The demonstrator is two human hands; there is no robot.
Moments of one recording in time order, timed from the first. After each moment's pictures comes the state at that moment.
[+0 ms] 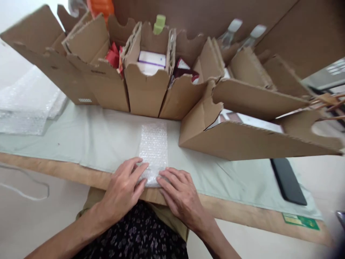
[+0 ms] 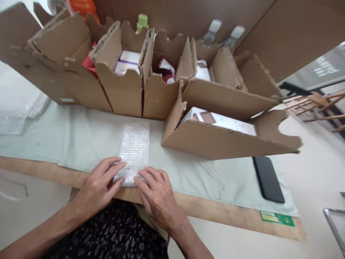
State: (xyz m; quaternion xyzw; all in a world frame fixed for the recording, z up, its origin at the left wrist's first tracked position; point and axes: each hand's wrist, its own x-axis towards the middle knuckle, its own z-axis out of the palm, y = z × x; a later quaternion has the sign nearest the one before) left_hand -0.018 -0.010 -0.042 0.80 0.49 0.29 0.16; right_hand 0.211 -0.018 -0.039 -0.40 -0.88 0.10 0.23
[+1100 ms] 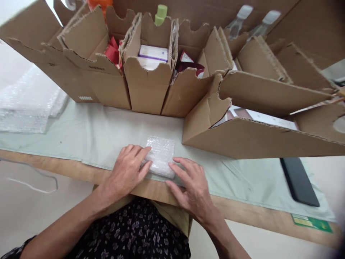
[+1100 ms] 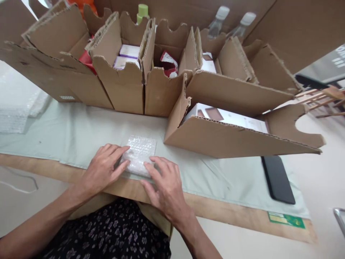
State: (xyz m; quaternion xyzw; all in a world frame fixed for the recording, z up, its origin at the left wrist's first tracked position) left_hand -0.016 0.036 -0.042 0.83 0.51 0.23 0.10; right_hand 0.215 0.001 -0.042 -0.46 -0.83 0.09 0.29
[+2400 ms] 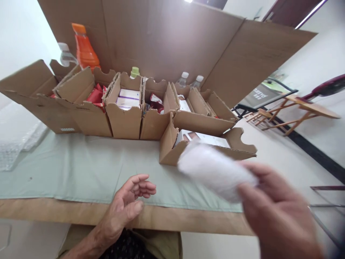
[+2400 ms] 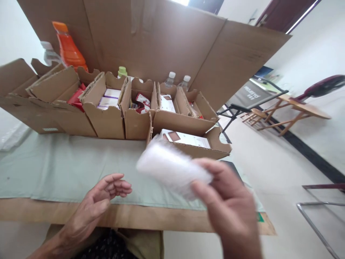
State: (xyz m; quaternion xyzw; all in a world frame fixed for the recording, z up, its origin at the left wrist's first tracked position) left_hand 0.025 0.002 -0.035 0.43 0.30 0.46 0.72; right_hand 0.298 -0.011 0.095 -0.61 -0.53 0.25 0.54
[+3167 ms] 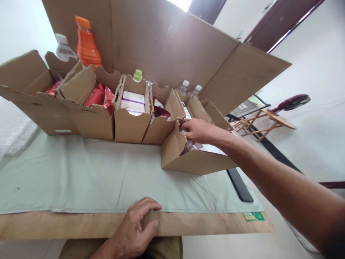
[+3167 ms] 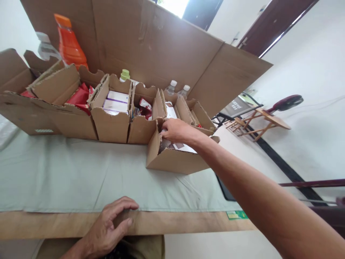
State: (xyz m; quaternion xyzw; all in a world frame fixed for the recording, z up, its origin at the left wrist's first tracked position) left_hand 0.029 -0.002 -0.060 0.68 0.32 0.42 0.51; right_hand 0.233 0.186 0.161 -0.66 -0.73 0.09 -0.18
